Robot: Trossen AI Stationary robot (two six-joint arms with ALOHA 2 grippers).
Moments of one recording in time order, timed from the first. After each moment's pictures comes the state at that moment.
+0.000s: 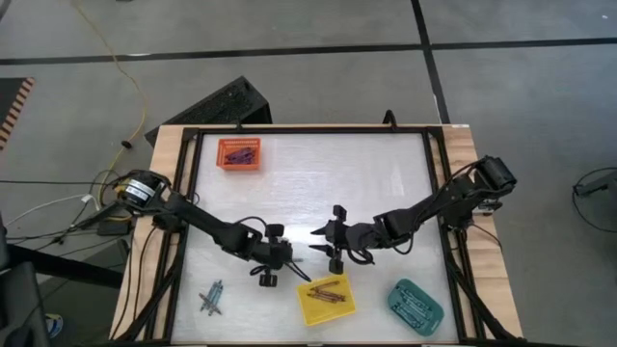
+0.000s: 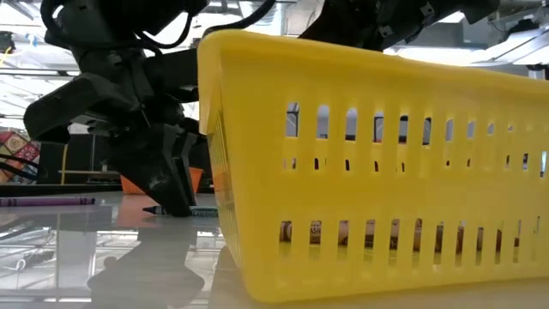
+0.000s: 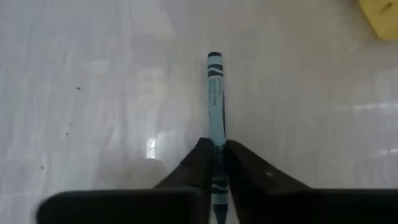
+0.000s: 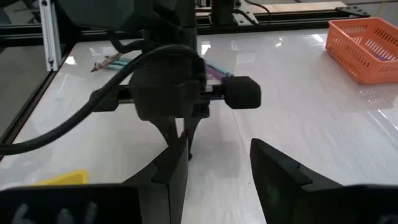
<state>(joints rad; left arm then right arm) -0.35 1.78 0.88 -0.15 -0.17 -0.23 0.36 1.50 0.88 0.27 0.42 0.20</state>
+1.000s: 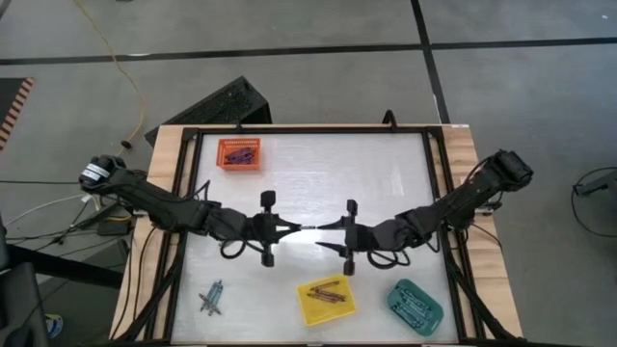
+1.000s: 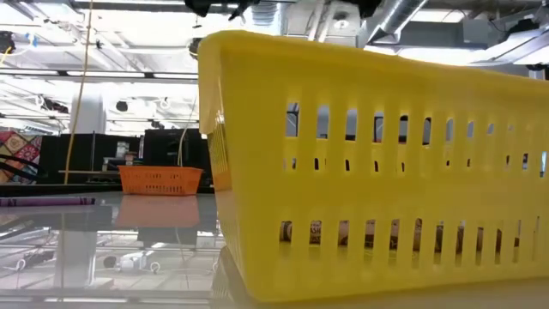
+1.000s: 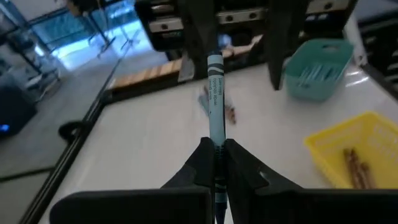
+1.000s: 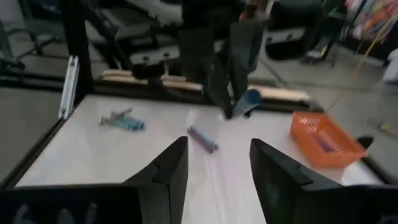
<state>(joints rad) -0.34 1.31 0.87 0.20 -0.46 0.19 0.46 1.33 0.88 0.35 0.58 -0.05</state>
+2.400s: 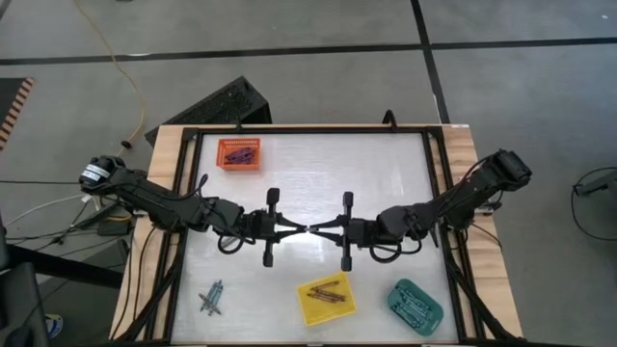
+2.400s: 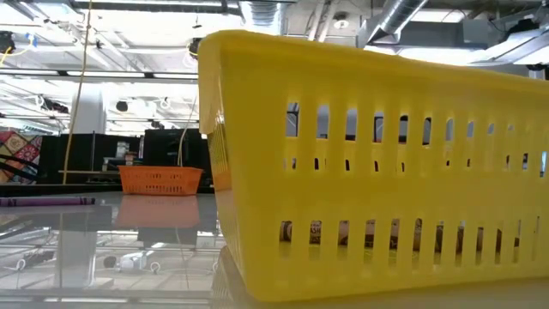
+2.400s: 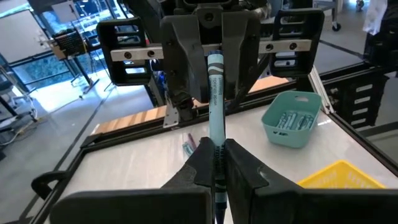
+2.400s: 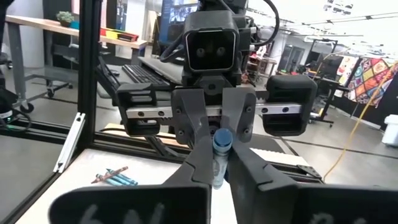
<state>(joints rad) -0.31 1.31 0.87 0.38 -0.31 0.24 0.42 1.34 0.88 0.64 0.47 -0.27</state>
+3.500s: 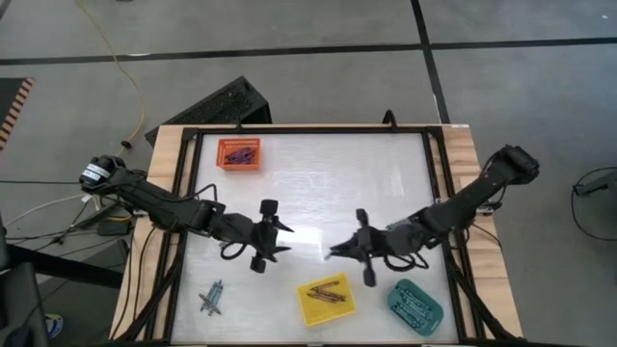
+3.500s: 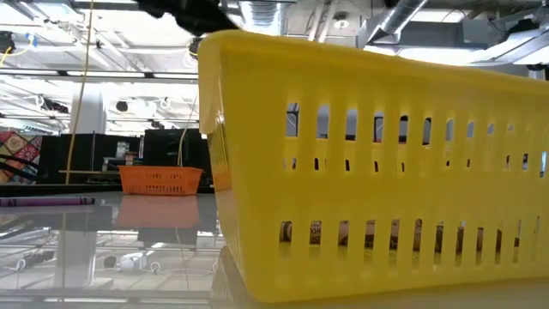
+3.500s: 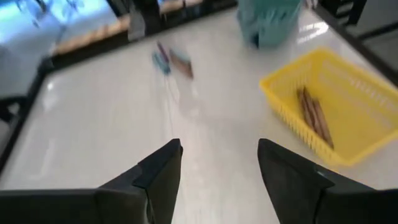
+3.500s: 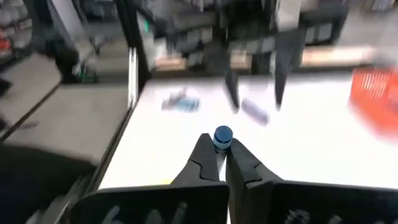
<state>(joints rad) -0.34 1.31 0.88 -0.02 -0.30 0.14 0.54 1.23 0.89 0.14 0.47 0.18</state>
